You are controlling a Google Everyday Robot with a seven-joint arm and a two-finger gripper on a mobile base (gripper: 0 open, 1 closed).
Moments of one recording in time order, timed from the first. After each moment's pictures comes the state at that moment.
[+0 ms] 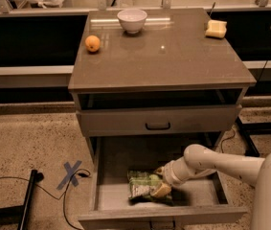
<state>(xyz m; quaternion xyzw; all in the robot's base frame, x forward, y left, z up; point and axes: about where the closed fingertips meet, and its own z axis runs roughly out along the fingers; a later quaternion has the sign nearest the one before) 0.511 -0.093 0.365 -0.63 0.71 0.23 0.22</state>
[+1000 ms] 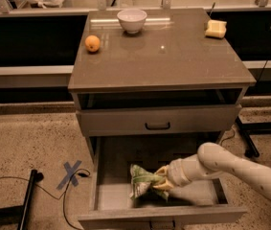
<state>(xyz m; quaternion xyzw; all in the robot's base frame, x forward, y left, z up) 0.492 -0.083 0.433 -0.66 0.64 0.28 0.30</state>
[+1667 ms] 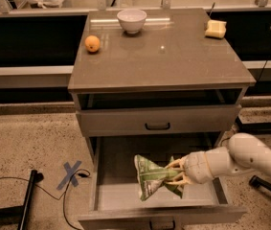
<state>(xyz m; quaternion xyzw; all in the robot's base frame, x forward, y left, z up) 0.449 -0.110 0.568 -0.69 0.54 0.28 0.38</state>
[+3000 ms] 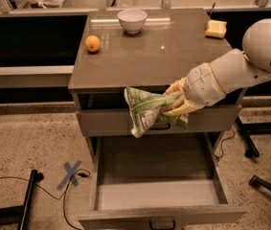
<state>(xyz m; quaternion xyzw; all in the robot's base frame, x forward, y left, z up) 0.517 -0.086 0.831 -0.75 0.52 0.19 0.36</state>
